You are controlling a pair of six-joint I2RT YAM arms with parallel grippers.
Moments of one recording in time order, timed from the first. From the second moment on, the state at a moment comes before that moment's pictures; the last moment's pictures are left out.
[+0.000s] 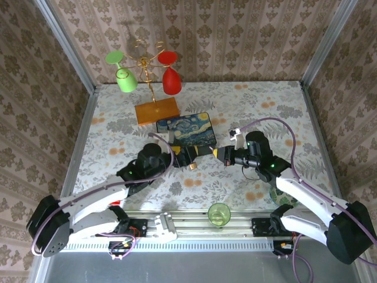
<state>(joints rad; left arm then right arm) -0.88 1.06 0.53 0.19 0.04 -0.76 0.50 1.04 0.60 -0.07 -0.41 0.56</state>
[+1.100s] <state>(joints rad) -0.90 1.53 0.49 0.40 -0.10 -0.88 0.50 1.05 0.53 -0.11 -0.35 0.56</state>
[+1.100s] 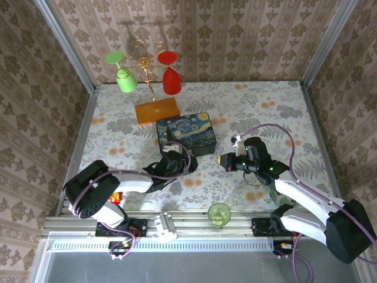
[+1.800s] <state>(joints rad) -0.91 1.65 0.50 0.55 -0.10 -0.90 0.50 1.05 0.53 -0.11 -0.34 0.56</state>
